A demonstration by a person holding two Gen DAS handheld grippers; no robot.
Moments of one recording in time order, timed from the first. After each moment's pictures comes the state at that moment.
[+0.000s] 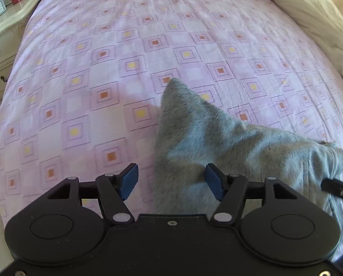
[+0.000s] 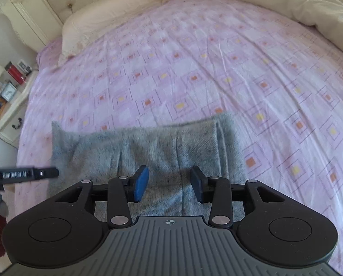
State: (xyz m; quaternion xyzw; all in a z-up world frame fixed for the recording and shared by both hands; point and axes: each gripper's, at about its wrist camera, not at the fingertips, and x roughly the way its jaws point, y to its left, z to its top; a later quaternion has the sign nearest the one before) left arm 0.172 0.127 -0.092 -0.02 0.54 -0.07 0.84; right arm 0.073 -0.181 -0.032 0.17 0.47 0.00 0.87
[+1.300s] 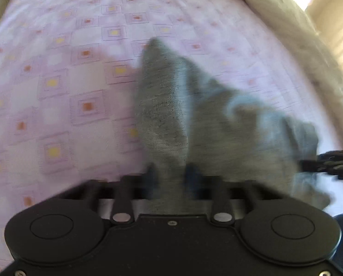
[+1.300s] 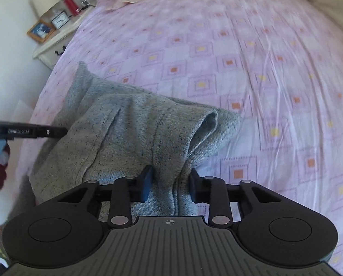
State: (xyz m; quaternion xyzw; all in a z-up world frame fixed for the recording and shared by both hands) left arm 0.133 0.140 -0.116 -0.10 0.54 -0.15 0.82; right arm 0.086 -0.209 -0.039 0.03 0.53 0.19 0.82
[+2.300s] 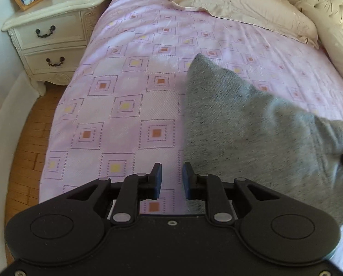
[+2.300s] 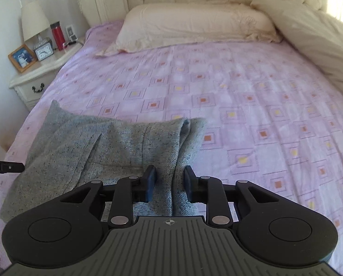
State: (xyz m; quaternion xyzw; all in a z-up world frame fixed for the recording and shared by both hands) left arm 0.187 0.237 -0.111 -0.09 0.48 0.04 0.87; right arm 0.184 -0.103 -0.046 -0.02 0.40 0.12 0.91
